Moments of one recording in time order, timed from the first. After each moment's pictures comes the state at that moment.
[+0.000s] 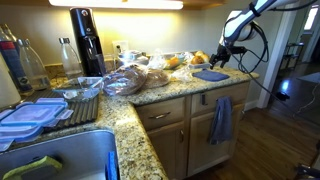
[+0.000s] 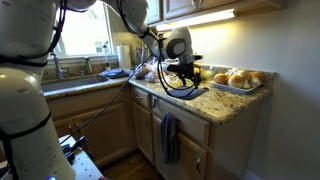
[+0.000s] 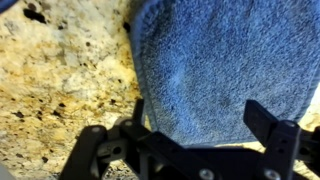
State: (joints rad) arm -0.08 0.39 -0.10 -1.86 0.09 2.58 -0.05
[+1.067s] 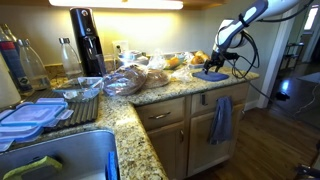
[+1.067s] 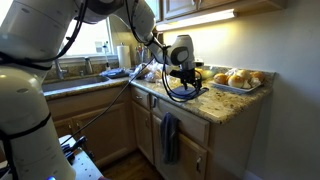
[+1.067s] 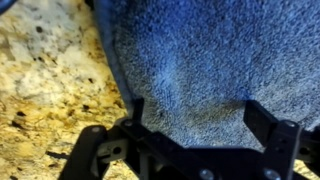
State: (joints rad) arm -0.08 0.54 -0.08 -1.72 0.09 2.58 -0.01
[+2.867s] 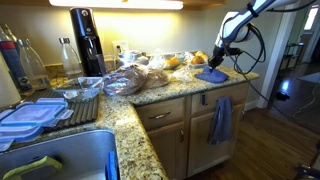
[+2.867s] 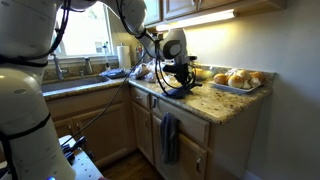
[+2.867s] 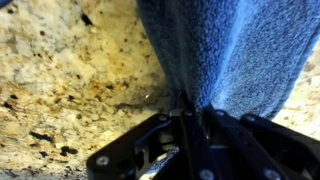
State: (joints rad) arm -0.11 0.39 -0.01 -1.87 0.07 2.58 -0.11
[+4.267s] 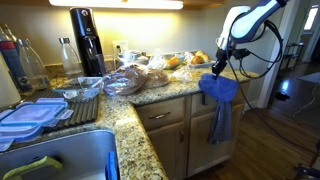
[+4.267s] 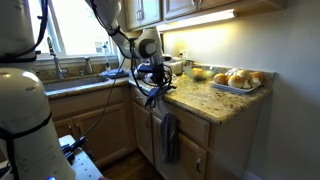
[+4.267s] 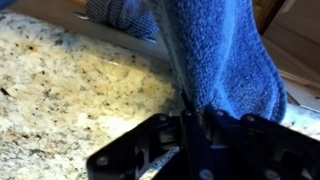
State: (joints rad) arm 0.02 0.14 0.03 -2.21 0.00 2.61 -0.10
